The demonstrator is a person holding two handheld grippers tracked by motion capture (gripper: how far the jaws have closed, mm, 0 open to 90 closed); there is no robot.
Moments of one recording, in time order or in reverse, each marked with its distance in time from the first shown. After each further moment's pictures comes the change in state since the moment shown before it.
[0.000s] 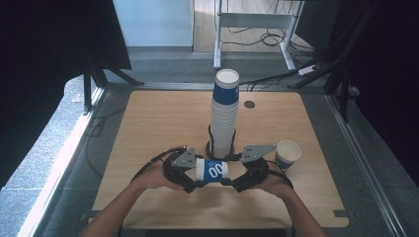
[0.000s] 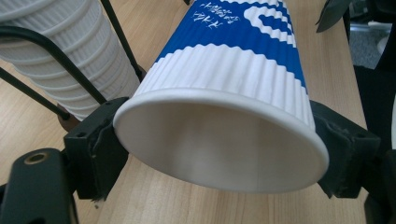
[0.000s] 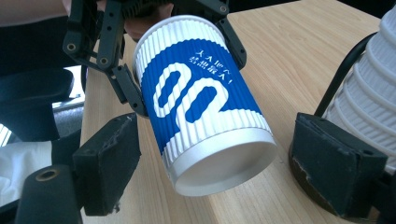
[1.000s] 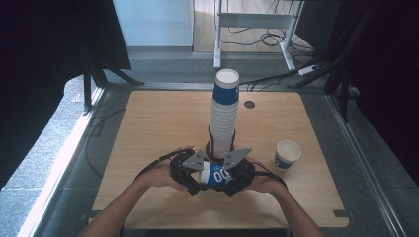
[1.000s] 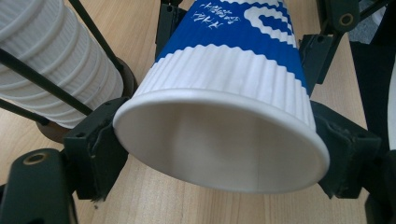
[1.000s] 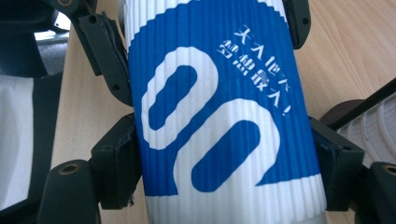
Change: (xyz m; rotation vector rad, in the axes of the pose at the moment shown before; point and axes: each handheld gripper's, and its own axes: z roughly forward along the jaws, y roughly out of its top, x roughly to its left) left arm -0.002 0.011 0.015 0.090 -0.047 0.053; right arm 0.004 -0.001 0.040 0.245 0.033 -0.121
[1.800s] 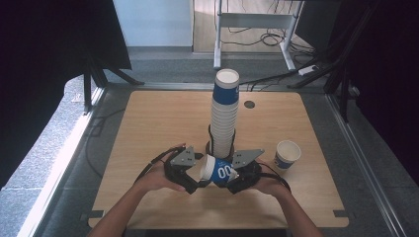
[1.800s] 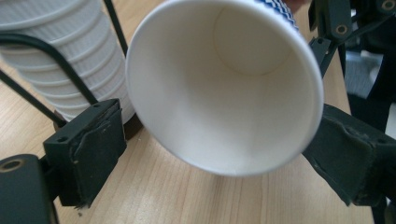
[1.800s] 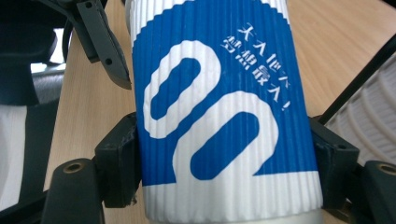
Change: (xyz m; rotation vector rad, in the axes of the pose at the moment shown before) left arm -0.001 -0.018 -0.014 -0.199 0.051 -0.154; right arm -0.001 -0.011 -0.016 -0.155 -0.056 0.013
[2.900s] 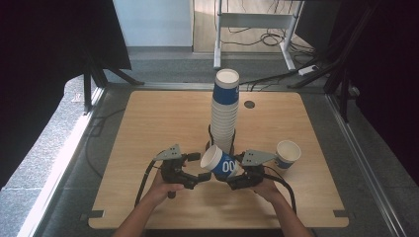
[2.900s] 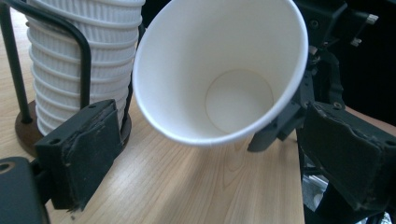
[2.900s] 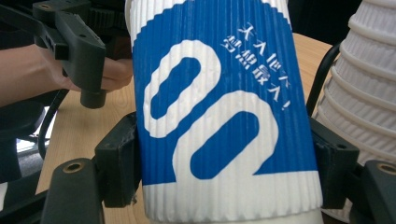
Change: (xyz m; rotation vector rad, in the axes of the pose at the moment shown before) left arm -0.001 -0.026 0.007 -0.355 -0.053 -0.392; right arm -0.003 -0.022 0.000 -0.271 -0.076 0.135
